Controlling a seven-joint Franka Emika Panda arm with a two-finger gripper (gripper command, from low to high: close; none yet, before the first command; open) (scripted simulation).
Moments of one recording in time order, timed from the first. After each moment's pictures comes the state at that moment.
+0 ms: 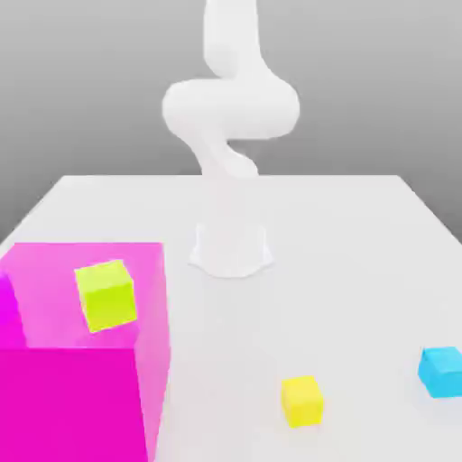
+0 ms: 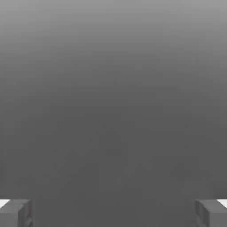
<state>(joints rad) 0.00 -0.71 0.05 -2.31 0.00 2.33 0.85</state>
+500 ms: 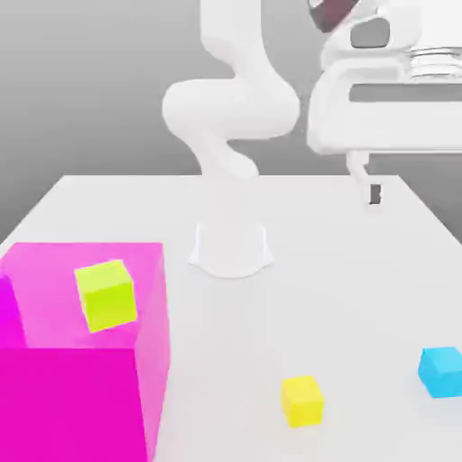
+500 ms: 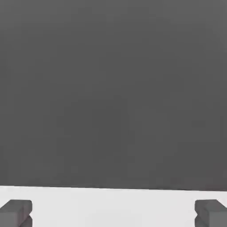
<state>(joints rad) 0.03 -0.17 0.38 -2.39 -0.11 2.54 1.24</state>
